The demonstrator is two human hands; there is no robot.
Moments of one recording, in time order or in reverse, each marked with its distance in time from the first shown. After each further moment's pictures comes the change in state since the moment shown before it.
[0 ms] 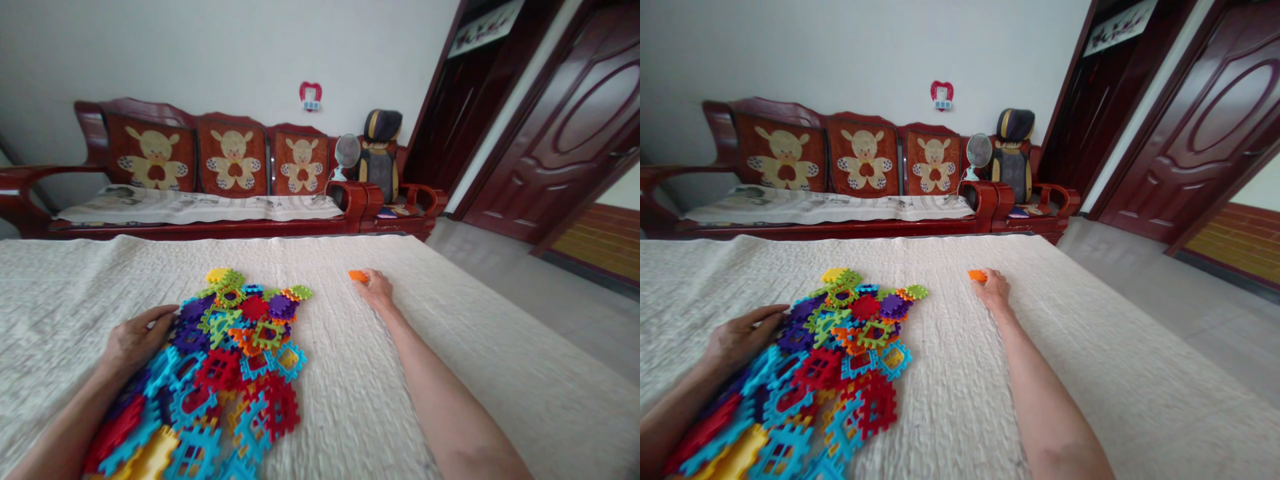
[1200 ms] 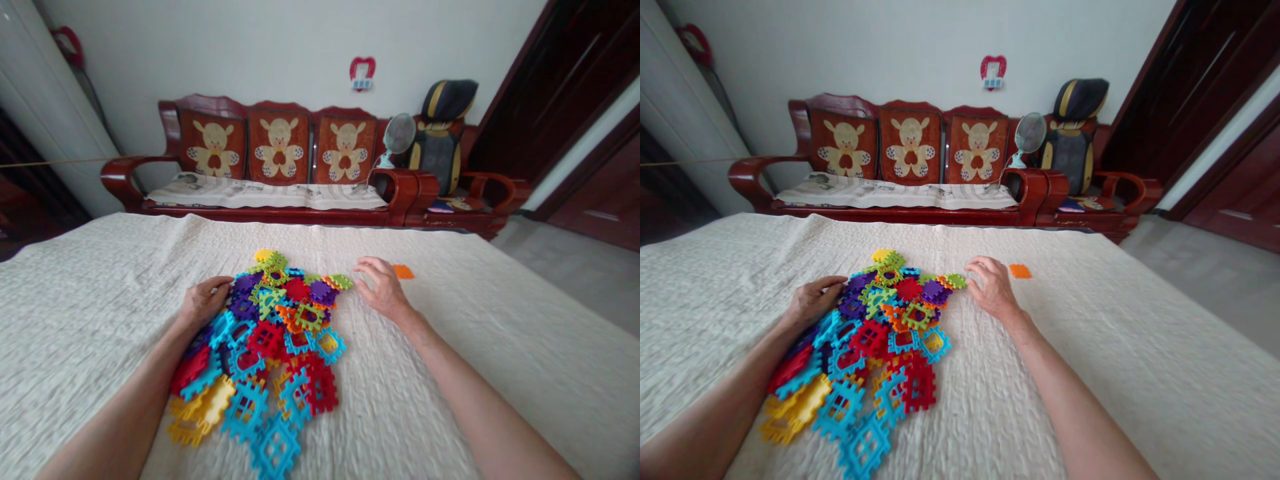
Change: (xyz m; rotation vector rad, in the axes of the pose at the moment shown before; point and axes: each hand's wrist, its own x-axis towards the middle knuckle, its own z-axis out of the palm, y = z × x) left_hand -0.012 0.031 -0.008 0.015 0.043 0.028; right_hand -0.041 -0.088 -0.006 0.305 0.113 -0.770
